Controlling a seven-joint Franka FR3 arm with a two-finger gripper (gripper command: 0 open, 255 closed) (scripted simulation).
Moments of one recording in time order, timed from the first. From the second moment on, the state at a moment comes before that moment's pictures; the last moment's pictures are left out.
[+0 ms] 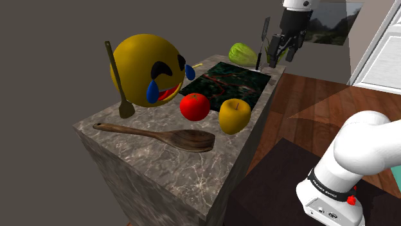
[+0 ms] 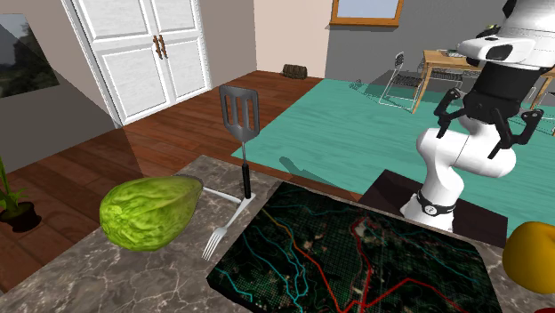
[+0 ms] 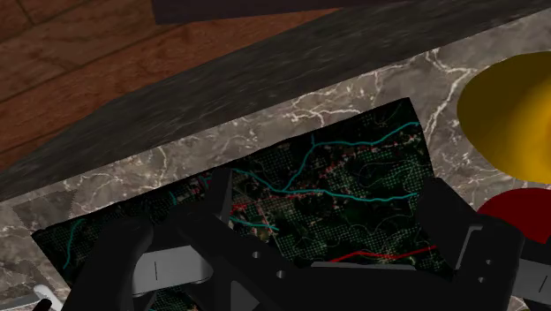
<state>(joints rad) 0.00 -0.83 0.02 -2.27 -0.05 1.49 0.16</state>
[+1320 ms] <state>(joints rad) -0.02 -0.75 -0.41 -2.53 -0.19 2.37 -0.20</state>
